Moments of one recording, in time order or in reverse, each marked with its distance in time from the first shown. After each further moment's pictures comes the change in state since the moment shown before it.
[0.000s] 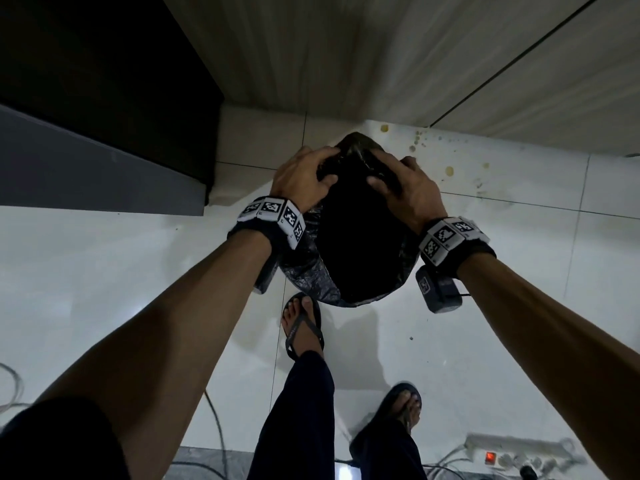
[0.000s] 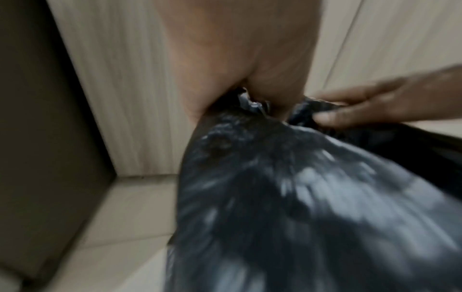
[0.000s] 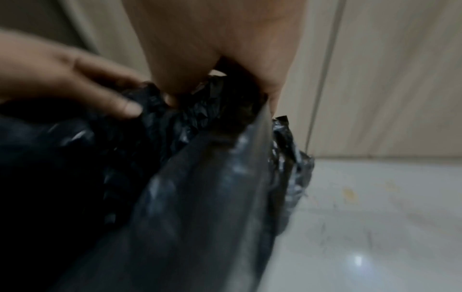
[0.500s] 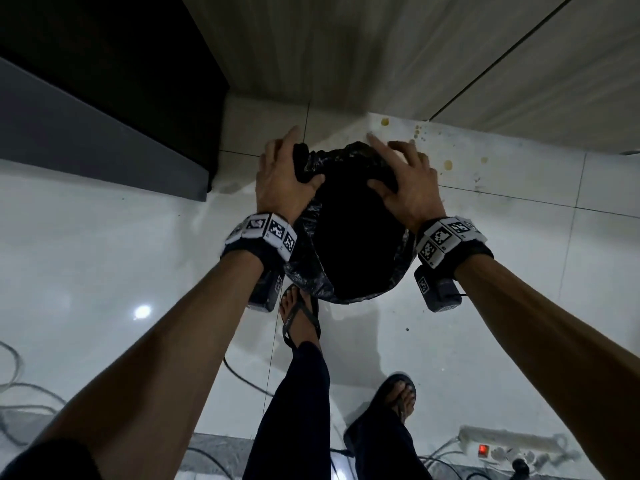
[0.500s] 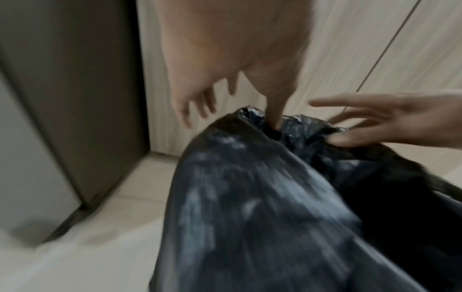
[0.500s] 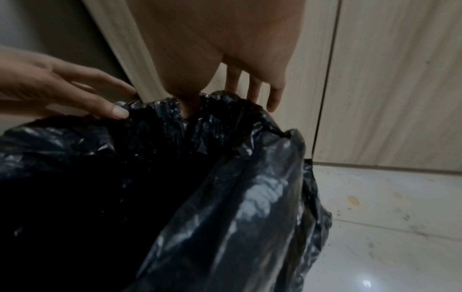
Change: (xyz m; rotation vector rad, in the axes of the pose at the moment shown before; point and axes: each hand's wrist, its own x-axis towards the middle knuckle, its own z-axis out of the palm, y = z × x) left_hand -0.051 -0.009 0.005 -0.148 0.269 -0.172; right_hand -0.031 -0.014 -0.008 -0.118 0.046 -0.066
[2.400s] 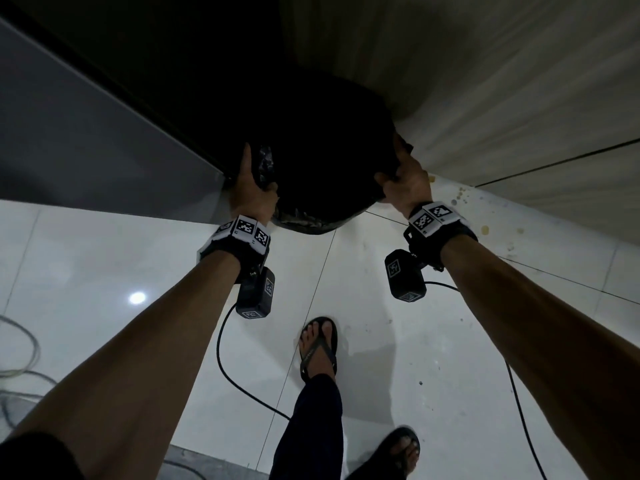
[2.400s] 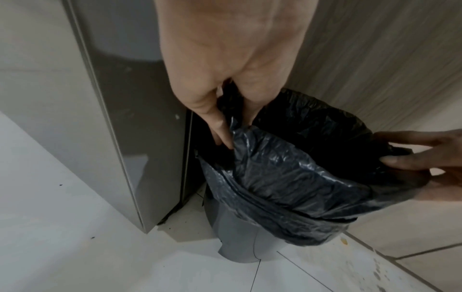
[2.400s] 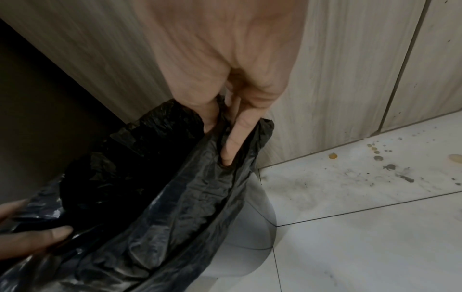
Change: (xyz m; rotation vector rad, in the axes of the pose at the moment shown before) left_hand 0.071 -0.086 -0.111 -0.357 0.140 -0.422; right_hand 0.143 -0.109 0.023 0.500 -0.150 0.316
